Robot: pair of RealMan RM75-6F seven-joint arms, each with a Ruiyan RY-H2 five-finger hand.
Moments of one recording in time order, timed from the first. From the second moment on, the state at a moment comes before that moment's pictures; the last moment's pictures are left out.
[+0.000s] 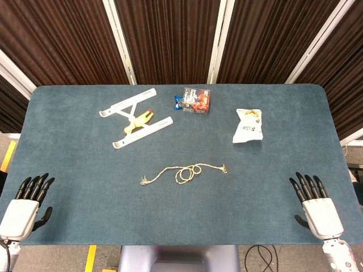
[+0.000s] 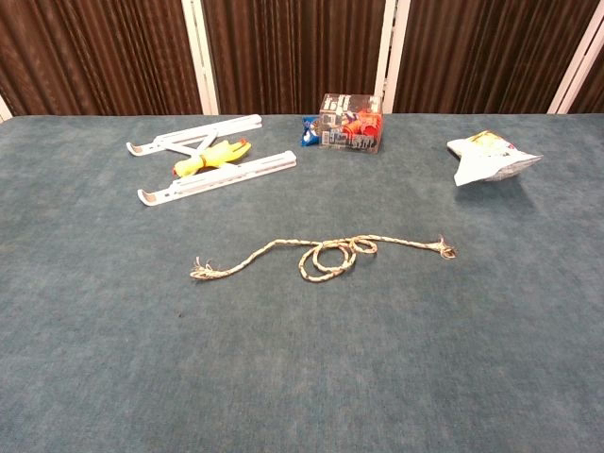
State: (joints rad) left arm -0.09 -1.16 0.04 -1.54 1.62 1.50 0.11; right arm 0.04 -1.21 -0.04 -1.51 -1.65 1.49 -0.27
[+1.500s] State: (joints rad) left arm -0.49 -1.79 -0.15 -1.30 1.43 1.06 0.31; right arm 0.09 -1.23 0.01 -1.52 -1.57 1.42 -0.29
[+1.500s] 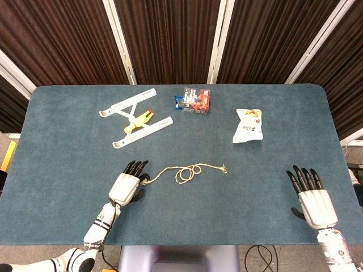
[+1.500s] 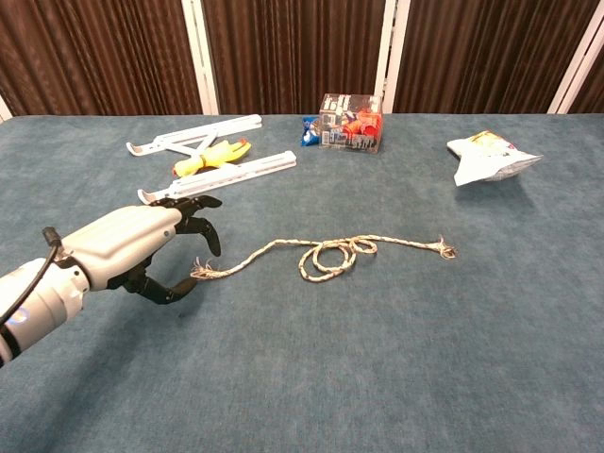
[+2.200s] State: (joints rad) left arm -0.55 -1.88 -0.15 -1.15 1.35 1.05 0.33; right arm 0.10 -1.24 0.01 -1.51 -1.56 1.42 -0.29
